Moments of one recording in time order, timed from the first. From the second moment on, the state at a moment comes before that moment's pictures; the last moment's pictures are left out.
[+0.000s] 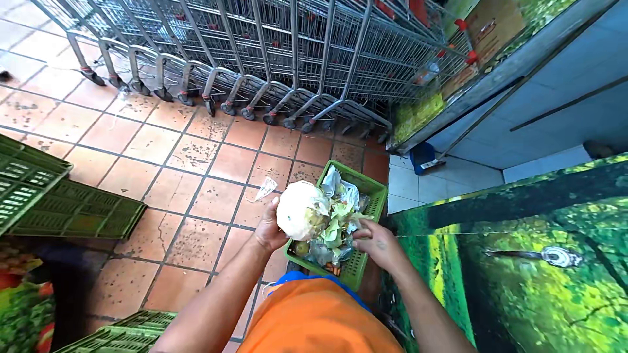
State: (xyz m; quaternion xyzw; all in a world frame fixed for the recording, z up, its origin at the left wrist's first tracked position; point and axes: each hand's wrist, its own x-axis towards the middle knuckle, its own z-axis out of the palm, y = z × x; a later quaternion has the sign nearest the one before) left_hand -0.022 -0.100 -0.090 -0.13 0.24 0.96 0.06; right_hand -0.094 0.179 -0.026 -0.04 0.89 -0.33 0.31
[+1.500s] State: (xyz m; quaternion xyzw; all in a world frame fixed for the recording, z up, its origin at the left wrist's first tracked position) left_hand -0.062 -0.052 -0.095 -0.27 0.13 0.95 -0.06; right_hand -0.044 0.158 -0.038 -0.51 0.84 -0.20 0.01
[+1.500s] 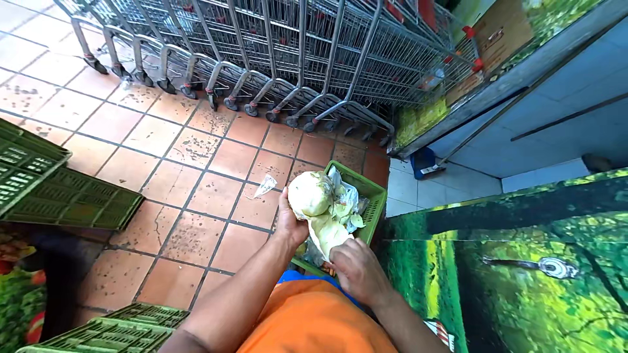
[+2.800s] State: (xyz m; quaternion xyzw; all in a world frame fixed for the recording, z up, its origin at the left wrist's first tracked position) left_hand -0.110 -0.014 -0.077 -0.22 0.38 0.90 -0.06; right_hand -0.097 0.131 -0.059 -0.23 0.93 -0.24 -0.17
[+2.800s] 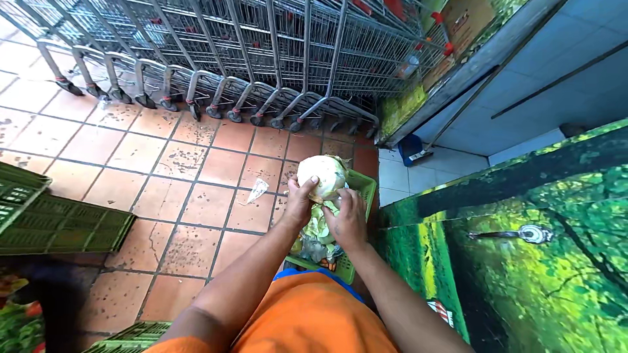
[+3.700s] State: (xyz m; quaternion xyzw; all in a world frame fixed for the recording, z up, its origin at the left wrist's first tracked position) left_hand -0.133 -0.020 -0.087 -0.29 0.19 0.94 0.01; right_hand -0.119 0.206 -0.084 -0.15 0.92 -0.36 -0.02
